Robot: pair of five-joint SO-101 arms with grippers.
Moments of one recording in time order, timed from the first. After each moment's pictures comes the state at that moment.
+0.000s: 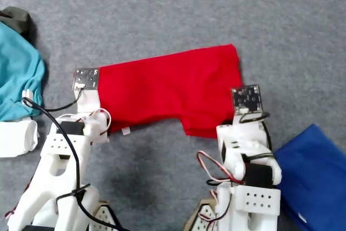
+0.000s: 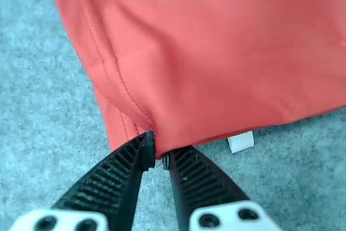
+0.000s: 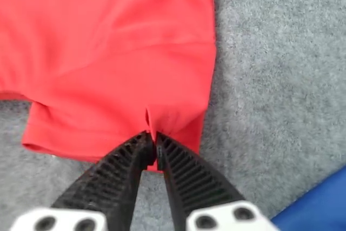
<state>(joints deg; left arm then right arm) -0.4 -40.3 66.8 45.1 -5.9 3.7 -82.7 80.3 59.9 3.7</state>
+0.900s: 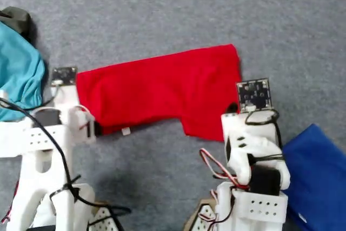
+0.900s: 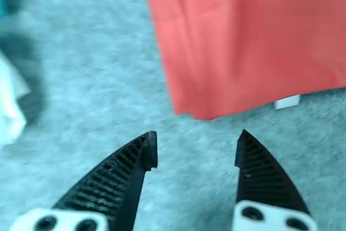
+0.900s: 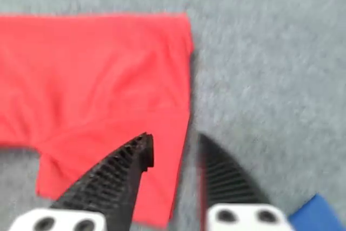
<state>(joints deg) -13.7 -40.3 53.2 70.2 -14.3 3.7 -82.7 69.1 57.5 4.9</state>
